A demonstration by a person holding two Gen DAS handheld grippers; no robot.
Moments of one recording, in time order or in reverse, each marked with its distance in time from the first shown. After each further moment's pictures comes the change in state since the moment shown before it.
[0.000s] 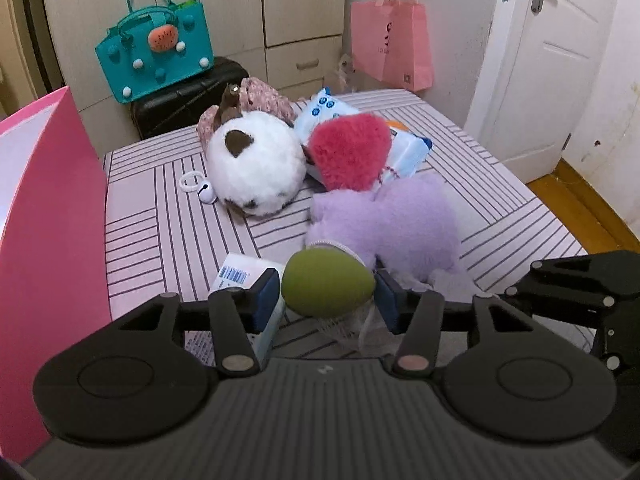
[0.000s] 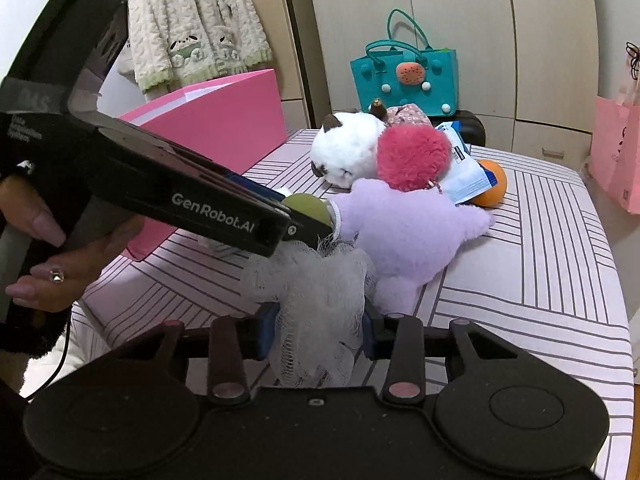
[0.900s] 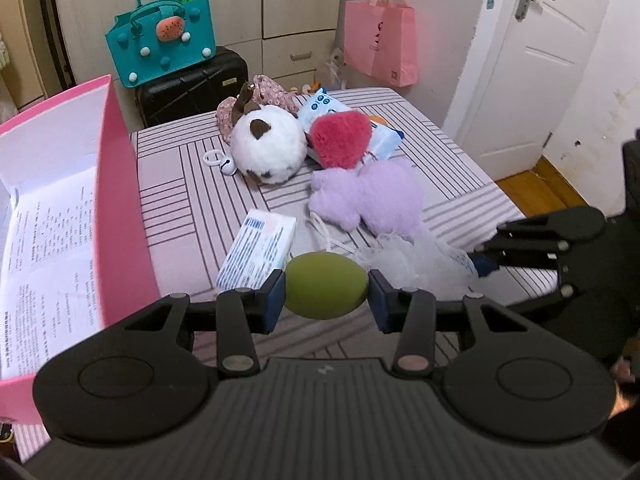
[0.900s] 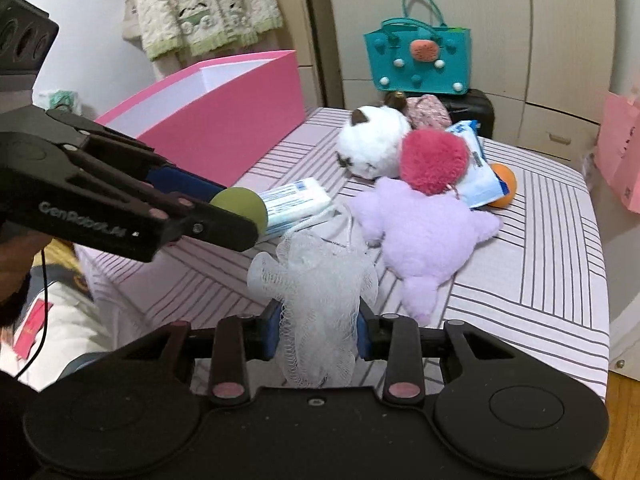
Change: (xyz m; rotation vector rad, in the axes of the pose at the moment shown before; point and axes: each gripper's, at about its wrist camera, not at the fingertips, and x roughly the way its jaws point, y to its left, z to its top) left arm -0.076 0.013 -0.014 -0.029 0.049 -0.059; right arm -0.019 0.023 0.028 -0.034 0.145 0.008
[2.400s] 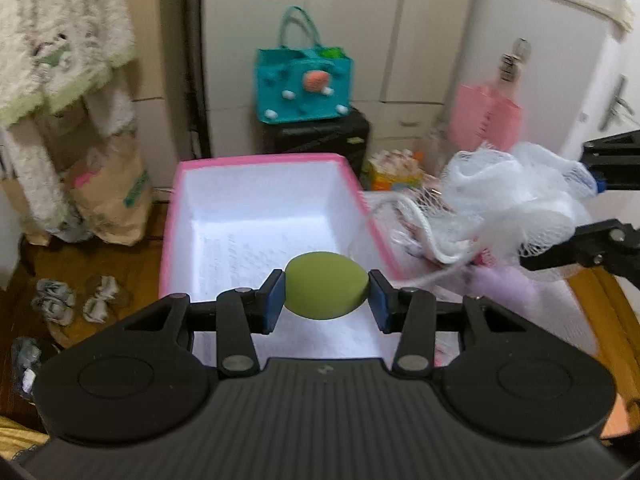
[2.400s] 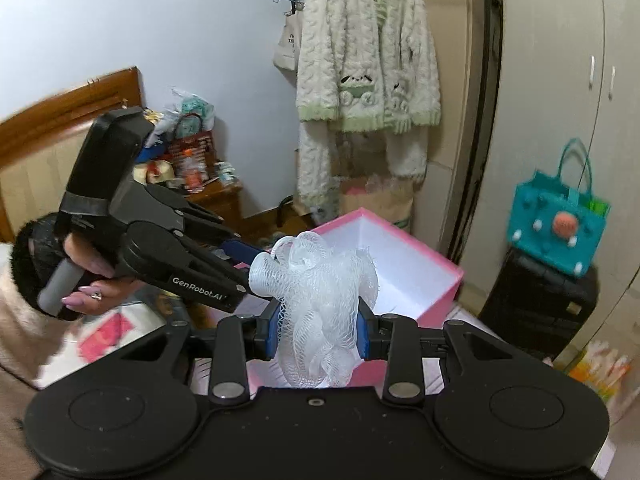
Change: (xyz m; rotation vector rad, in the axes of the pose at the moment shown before) left arm -0.124 0.162 0.024 -0.215 -0.151 0.213; right arm -0.040 0.127 0.198 -0.401 -0.130 0.230
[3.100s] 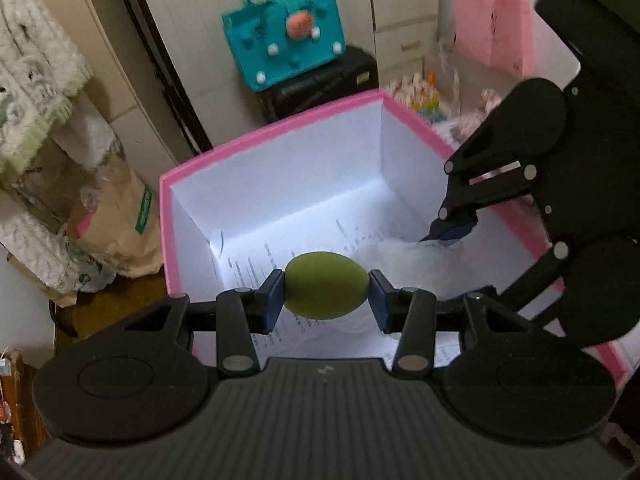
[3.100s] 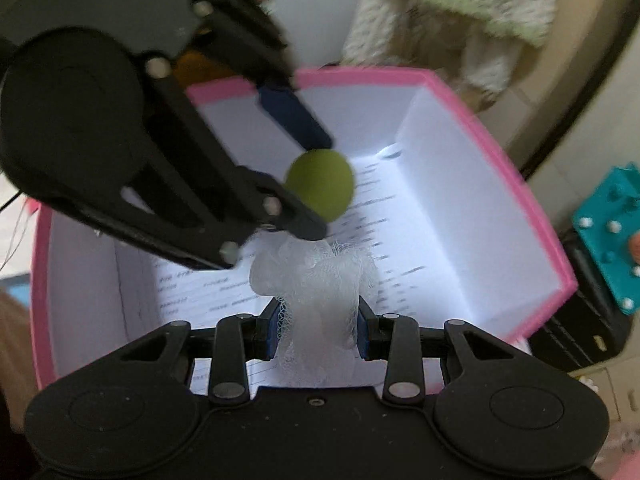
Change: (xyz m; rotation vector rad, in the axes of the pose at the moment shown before) left arm 0.125 0.021 0.021 0.303 0.205 0.031; right arm 0.212 -0.024 -0.014 -0.301 0.438 0.120
